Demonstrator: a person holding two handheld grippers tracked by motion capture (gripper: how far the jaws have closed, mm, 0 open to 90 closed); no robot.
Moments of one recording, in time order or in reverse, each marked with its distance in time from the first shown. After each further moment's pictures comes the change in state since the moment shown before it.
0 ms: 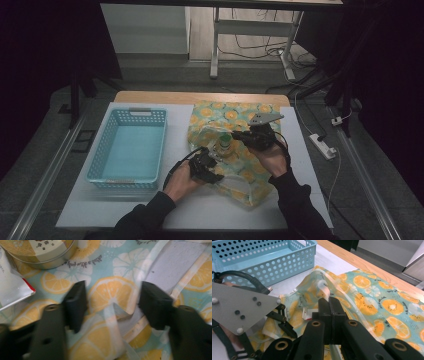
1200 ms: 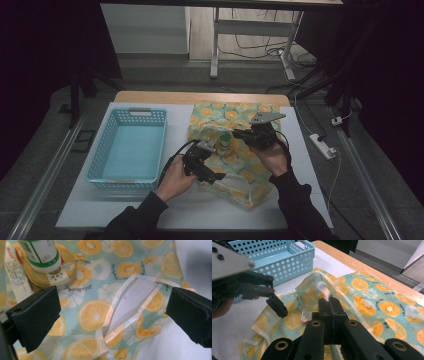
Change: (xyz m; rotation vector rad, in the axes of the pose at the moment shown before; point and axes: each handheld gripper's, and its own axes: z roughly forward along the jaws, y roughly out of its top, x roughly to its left) left arm -0.003 0.005 -0.044 -0.155 -0.088 -0.082; right arm -0.001 0.003 -0.003 -0.018 -0.005 0.004
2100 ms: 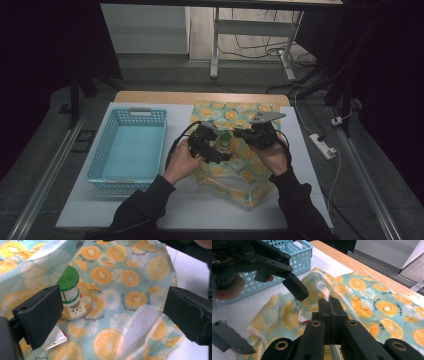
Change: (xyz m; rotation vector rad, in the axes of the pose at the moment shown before) left arm 0.024 0.044 -0.013 -0.070 -0.018 -0.028; right arm -0.003 -0.001 0.001 0.002 -0.013 -0.001
